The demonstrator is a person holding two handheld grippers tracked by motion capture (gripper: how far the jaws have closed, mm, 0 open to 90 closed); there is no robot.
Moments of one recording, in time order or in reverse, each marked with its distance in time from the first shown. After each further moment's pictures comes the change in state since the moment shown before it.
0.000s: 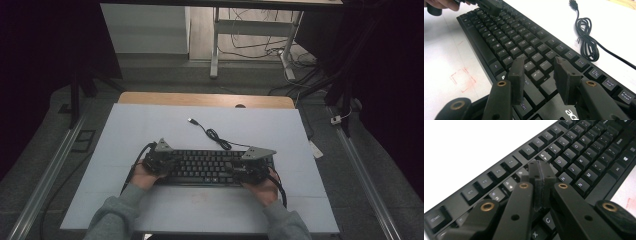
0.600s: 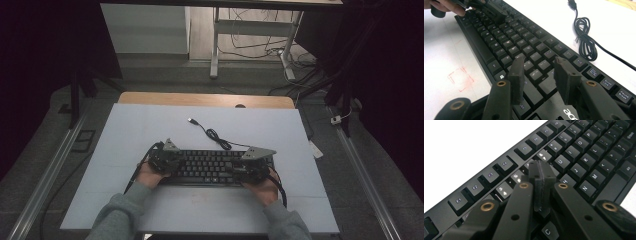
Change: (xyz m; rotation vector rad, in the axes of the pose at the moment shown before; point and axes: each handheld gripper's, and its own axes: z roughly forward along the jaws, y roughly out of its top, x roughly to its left) left arm -0.002 0.004 0.013 0.046 0.009 0.019; right arm 0.000 0.000 0.000 0.001 -0.005 -0.006
